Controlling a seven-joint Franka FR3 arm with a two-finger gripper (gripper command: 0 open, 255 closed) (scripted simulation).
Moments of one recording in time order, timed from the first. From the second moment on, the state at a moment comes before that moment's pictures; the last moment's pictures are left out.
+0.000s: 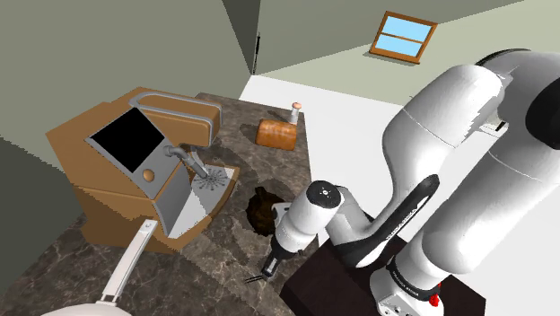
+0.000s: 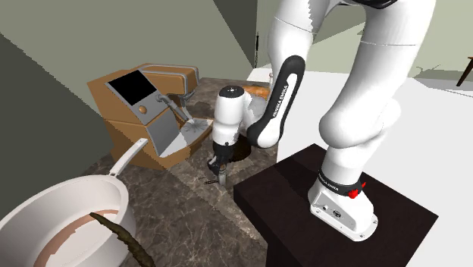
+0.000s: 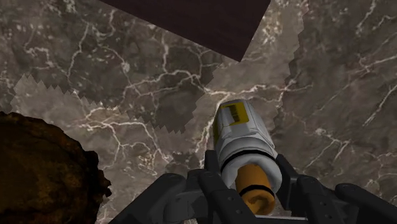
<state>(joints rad) -0.07 0.03 0.73 -2.80 -0.53 2.98 0.83</state>
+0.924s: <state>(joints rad) 0.19 -0.29 0.62 -2.82 0.21 2.75 0.29</state>
